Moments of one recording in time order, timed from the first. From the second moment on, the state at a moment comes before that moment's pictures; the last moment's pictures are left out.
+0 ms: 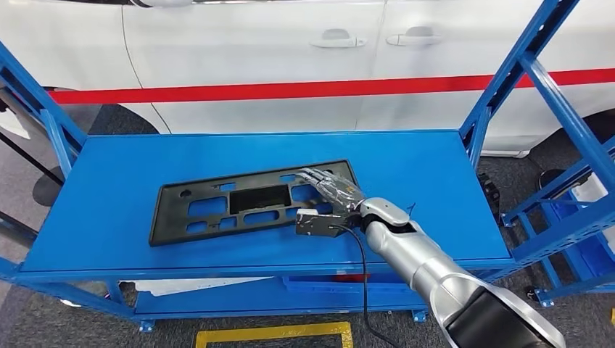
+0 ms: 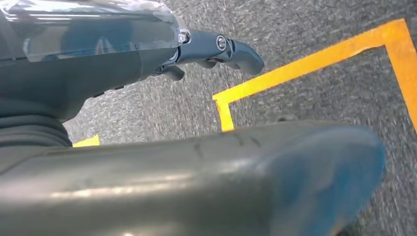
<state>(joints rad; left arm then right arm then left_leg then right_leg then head) -0.07 -0.06 -0.92 -0.18 0.85 0.35 -0.10 -0.87 0.09 0.89 -0.56 0.55 -0.20 -0.37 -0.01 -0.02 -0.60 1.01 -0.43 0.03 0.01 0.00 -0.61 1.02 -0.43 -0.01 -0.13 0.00</state>
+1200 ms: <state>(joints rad) -0.08 -0.06 -0.92 -0.18 0.86 0.39 -0.10 -0.90 0.11 0.93 -0.53 0.58 -0.29 -0.34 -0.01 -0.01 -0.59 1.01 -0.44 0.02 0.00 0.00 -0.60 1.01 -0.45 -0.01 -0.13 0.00</state>
